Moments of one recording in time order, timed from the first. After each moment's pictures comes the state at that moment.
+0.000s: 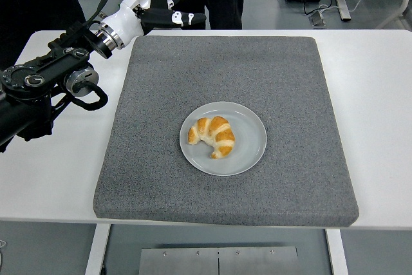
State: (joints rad) left arm -1.13 0.25 -0.33 -0.70 0.35 -0.24 -0.53; right arm -0.09 0.00 -0.02 0.07 -0.11 0.02 0.41
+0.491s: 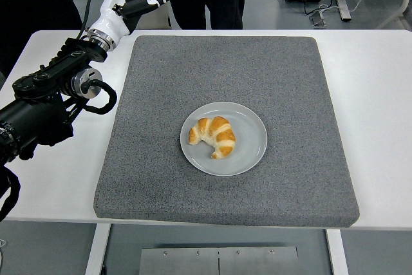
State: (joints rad) left arm -1.12 0.15 -0.34 -0.46 0.05 -0.22 -0.52; right arm -0.09 0.00 -0.02 0.07 -0.11 0.03 0.41
